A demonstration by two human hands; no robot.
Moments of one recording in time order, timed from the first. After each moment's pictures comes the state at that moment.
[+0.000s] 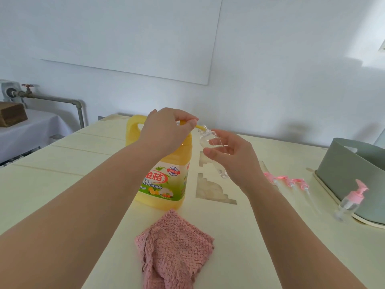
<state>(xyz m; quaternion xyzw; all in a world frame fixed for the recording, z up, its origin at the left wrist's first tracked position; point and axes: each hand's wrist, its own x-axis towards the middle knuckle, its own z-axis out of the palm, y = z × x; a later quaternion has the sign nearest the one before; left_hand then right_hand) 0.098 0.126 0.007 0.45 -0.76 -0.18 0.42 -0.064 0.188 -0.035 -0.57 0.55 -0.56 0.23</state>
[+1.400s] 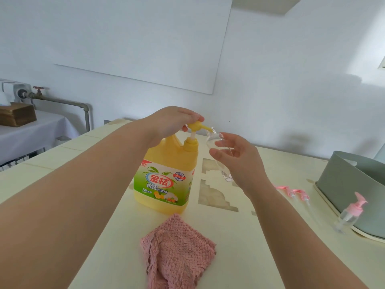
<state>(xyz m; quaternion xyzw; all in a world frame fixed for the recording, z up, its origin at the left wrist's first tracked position) 0.118 0.117 0.042 0.40 -0.78 -0.36 0.33 -0.054 0.195 -0.020 -0.55 0.56 -0.57 0.22</state>
